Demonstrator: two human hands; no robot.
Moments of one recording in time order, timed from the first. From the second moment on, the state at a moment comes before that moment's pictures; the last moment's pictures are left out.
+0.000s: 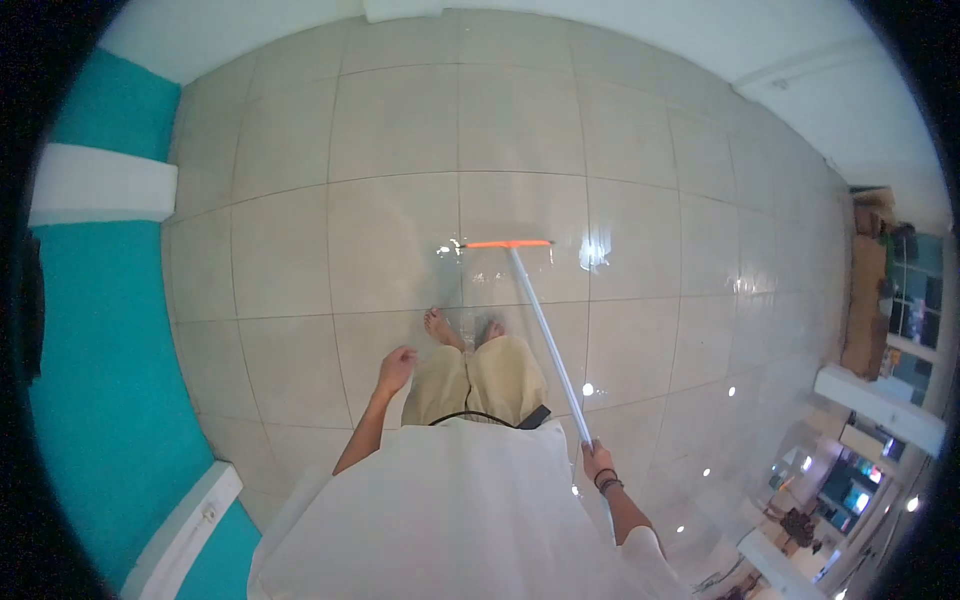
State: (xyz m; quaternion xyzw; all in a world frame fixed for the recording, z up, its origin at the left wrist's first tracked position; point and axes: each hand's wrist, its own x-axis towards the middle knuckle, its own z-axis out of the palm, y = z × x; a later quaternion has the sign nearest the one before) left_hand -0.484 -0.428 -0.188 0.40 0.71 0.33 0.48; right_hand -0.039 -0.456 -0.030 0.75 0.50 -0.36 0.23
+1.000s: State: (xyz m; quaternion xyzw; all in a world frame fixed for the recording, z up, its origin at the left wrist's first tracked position) left_hand -0.068 -0.233 -0.183 0.73 0.56 0.14 0.37; right_hand 0.178 -0.283 0.051 0.20 -0.03 -0.66 -0.72
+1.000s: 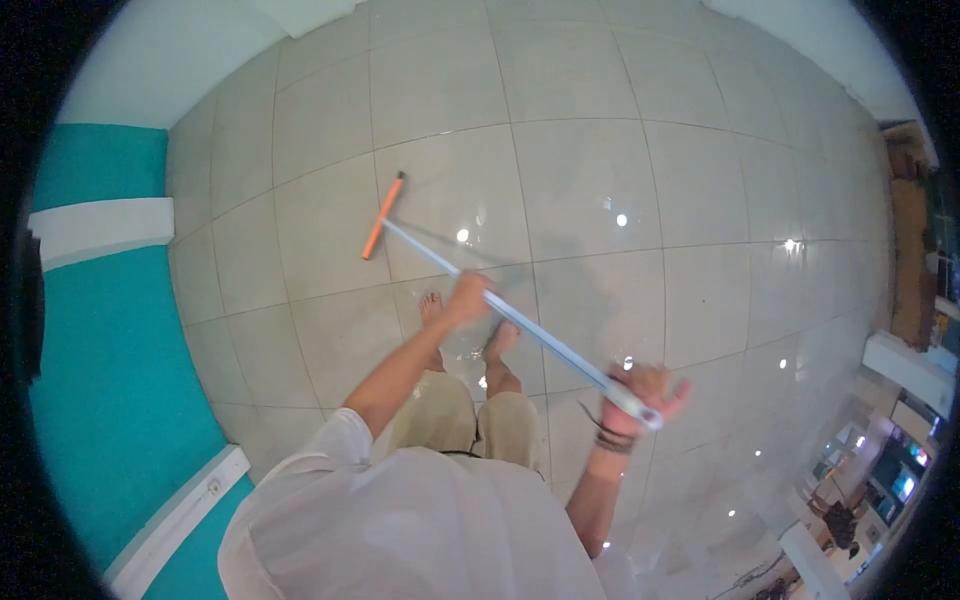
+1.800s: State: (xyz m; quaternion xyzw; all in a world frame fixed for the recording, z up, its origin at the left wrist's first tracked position) left_hand 0.125 -0.262 -0.084 0.70 0.47 0.37 0.38; right_hand 0.289 -0.363 0.162 0.32 0.23 -0.34 -0.85
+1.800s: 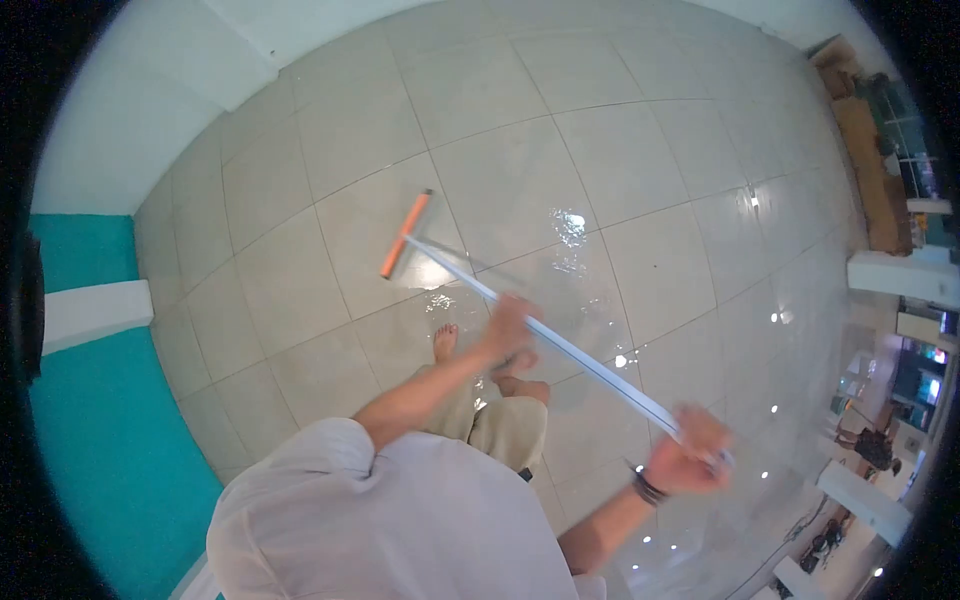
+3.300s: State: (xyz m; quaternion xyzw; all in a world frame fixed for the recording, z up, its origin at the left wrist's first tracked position) left_hand 0.270 -0.092 -0.210 0.72 0.66 0.05 0.19; right_hand 0.499 -0.240 -0.040 0.41 0.20 -0.59 -0.67
